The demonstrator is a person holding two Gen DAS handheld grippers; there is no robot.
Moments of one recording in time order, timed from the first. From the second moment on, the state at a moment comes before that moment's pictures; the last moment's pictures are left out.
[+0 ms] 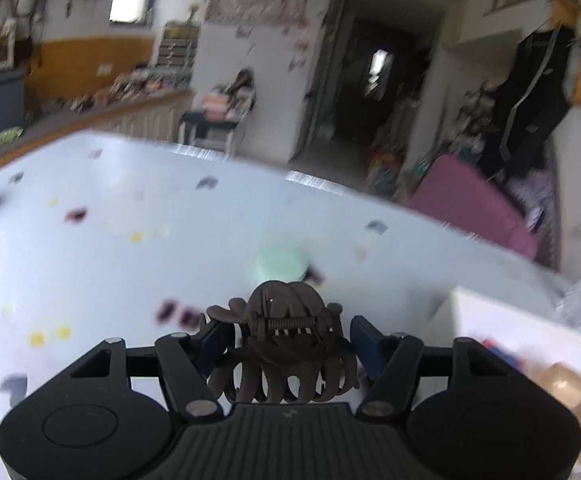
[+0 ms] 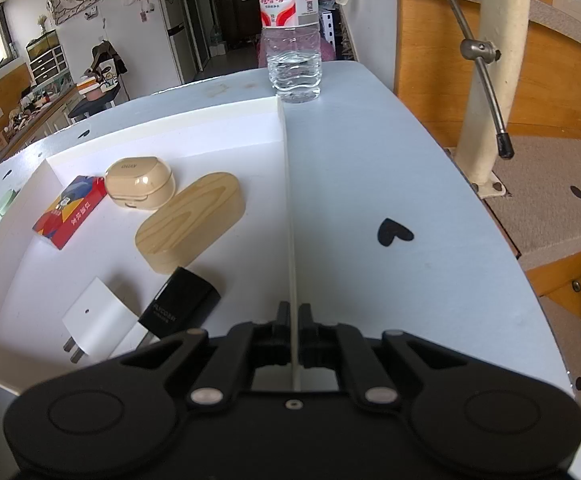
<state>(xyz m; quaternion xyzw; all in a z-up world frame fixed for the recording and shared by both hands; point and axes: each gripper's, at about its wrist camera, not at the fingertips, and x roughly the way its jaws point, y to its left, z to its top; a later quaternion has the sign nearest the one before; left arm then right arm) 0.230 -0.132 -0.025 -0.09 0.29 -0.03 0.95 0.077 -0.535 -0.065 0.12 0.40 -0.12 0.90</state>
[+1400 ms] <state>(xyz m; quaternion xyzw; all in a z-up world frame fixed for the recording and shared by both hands) 0.213 -0.355 -0.058 0.14 0.34 -0.36 0.86 0.076 -0.533 -0.065 0.12 0.40 -0.12 0.90</state>
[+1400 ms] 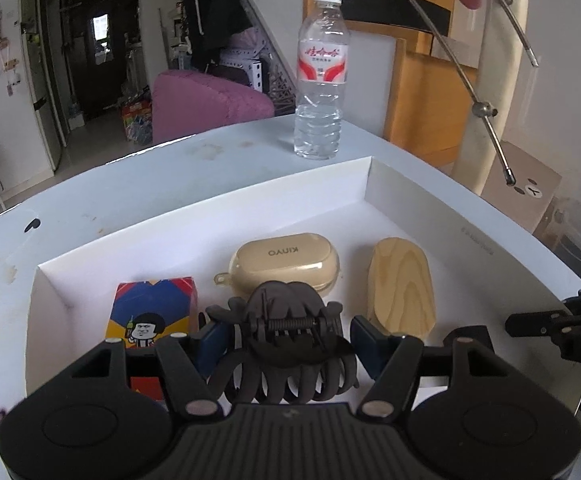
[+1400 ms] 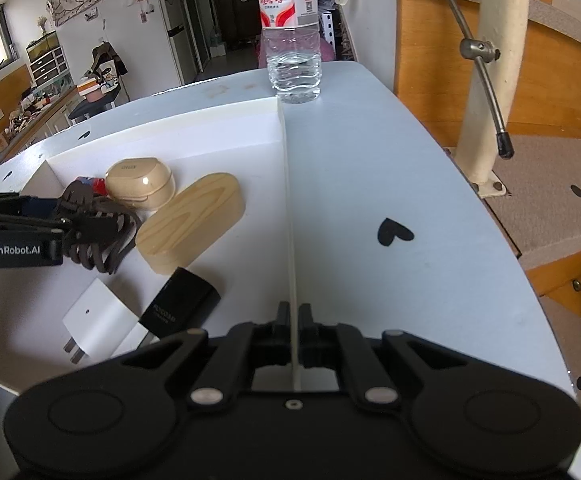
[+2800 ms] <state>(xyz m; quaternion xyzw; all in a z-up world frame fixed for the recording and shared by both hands) 0.191 -0.215 0.019 0.05 0.31 -0.28 0.91 0.078 -0.533 -0.065 0.11 0.40 -0.11 0.90</state>
